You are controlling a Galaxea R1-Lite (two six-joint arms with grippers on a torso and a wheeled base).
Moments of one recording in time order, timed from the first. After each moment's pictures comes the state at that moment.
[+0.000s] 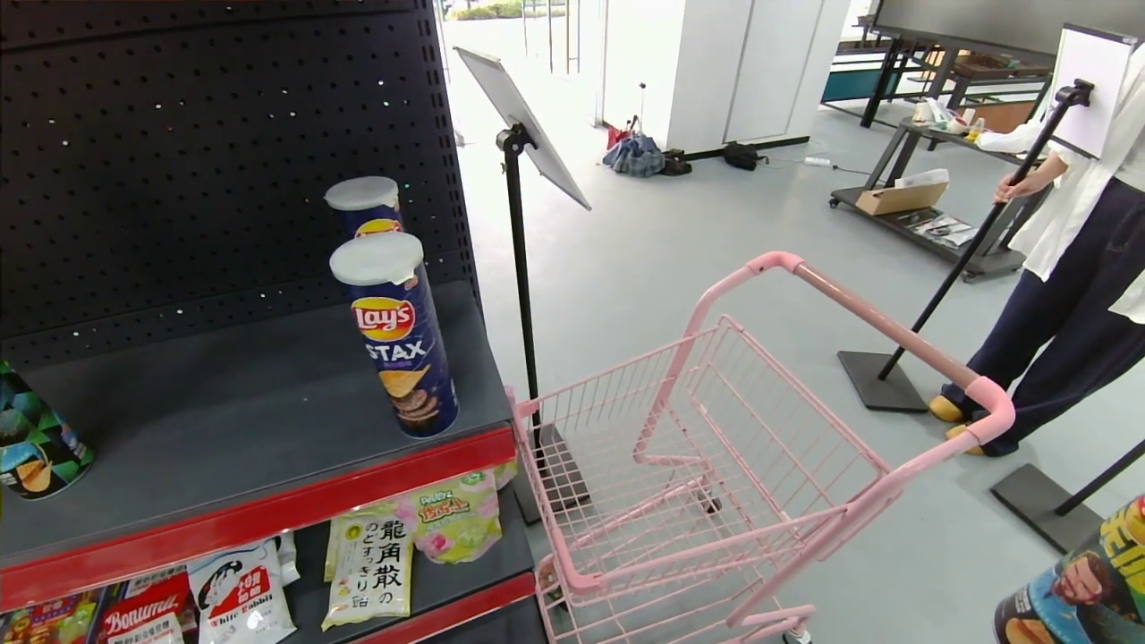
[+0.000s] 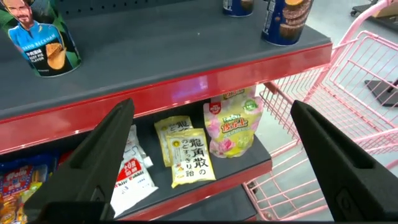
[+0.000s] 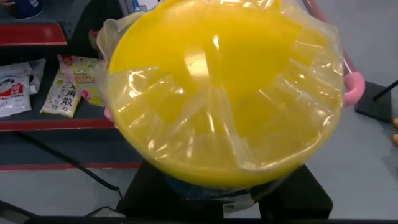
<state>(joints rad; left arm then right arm) 0.00 0.00 0.00 0.00 -0.02 0.01 0.23 0.57 -0.48 0.13 0.05 -0.08</state>
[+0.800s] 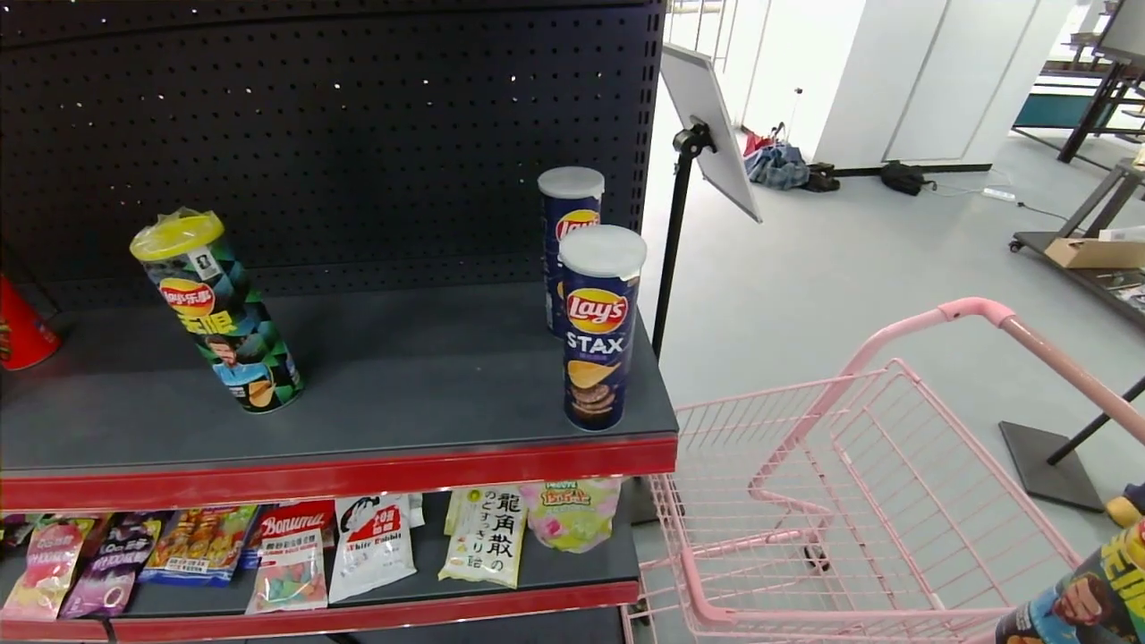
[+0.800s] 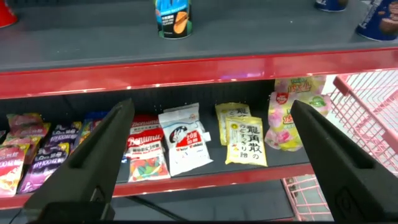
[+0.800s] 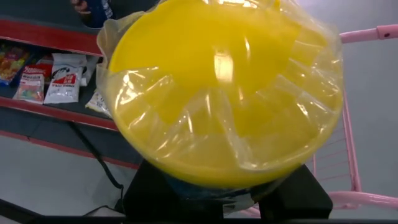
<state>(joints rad) 0.00 0.00 0.00 0.00 -0.02 0.01 0.22 0.51 -0.42 0.12 0.05 -0.08</state>
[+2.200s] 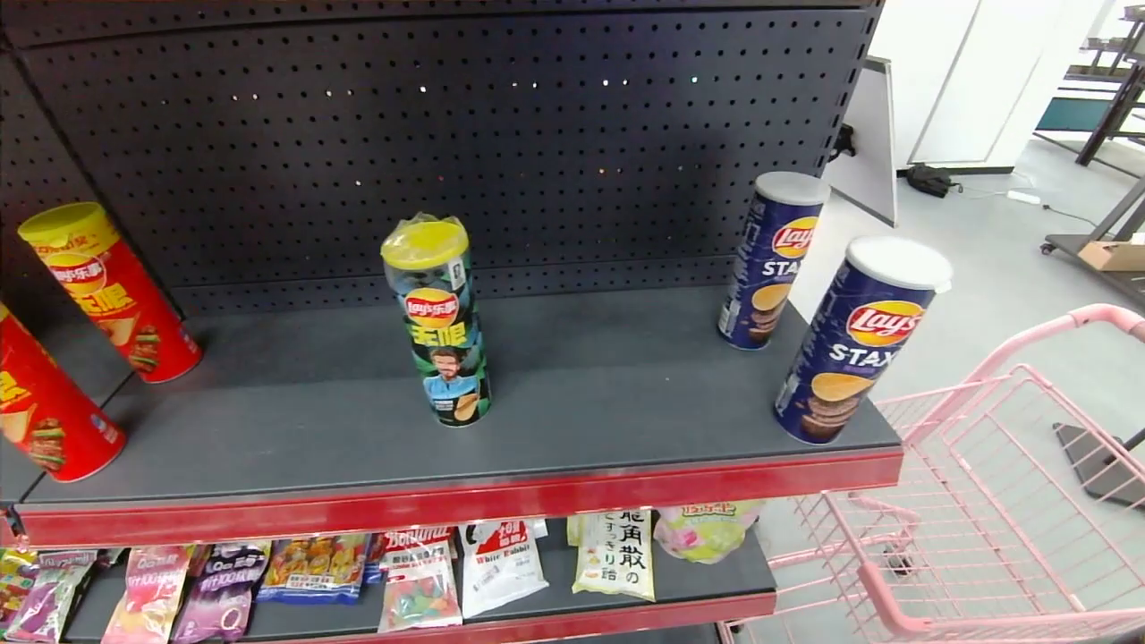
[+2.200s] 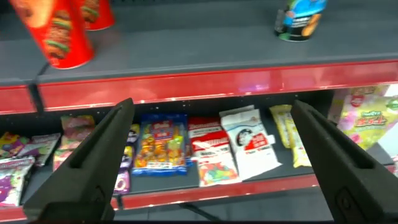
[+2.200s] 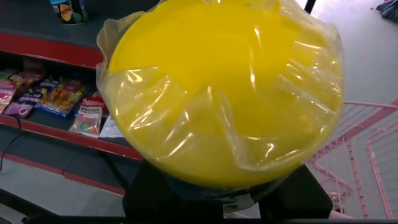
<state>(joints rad) 0.00 0.00 0.00 0.00 -0.02 0.01 0.23 0.18 -0.27 0.13 0.09 -0.07</state>
